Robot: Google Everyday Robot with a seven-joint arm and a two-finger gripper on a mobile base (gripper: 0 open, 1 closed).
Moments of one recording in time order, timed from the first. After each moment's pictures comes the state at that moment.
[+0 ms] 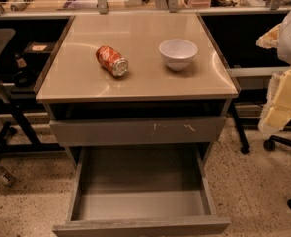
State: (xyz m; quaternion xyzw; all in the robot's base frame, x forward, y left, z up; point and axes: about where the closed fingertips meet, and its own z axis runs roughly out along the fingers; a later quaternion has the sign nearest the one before) arm 0.438 -0.217 0.976 -0.60 0.78 -0.03 0.16
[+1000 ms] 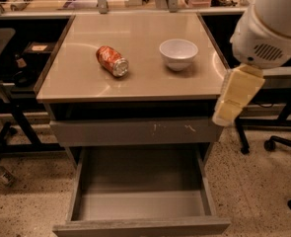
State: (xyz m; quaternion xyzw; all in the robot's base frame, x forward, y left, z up) arm 0.461 -0.167 0.970 -0.57 0.80 -0.06 0.17
